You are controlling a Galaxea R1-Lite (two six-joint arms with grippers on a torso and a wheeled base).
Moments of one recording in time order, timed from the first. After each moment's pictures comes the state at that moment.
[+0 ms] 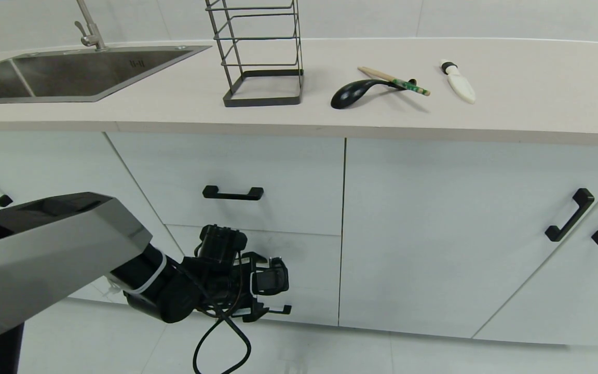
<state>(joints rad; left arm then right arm) -0.36 2.20 -0.86 -0.54 -0.09 1.16 0.00 0.00 0.00 0.00 -0.02 0.01</state>
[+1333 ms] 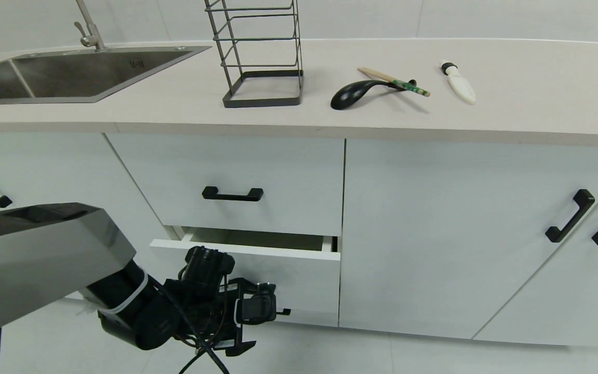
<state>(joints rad) -0.33 2.15 -0.67 -0.54 -0.13 1.16 0.00 0.00 0.00 0.00 -0.02 0.01</state>
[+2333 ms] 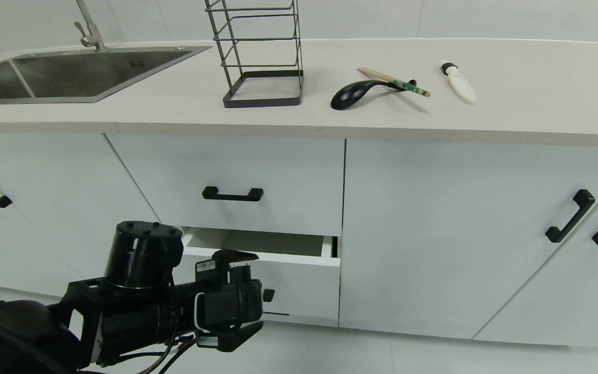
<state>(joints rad) -0.48 1.65 -0.54 -0.52 -0.17 1.07 0.00 0.00 0.00 0.00 -0.02 0.01</state>
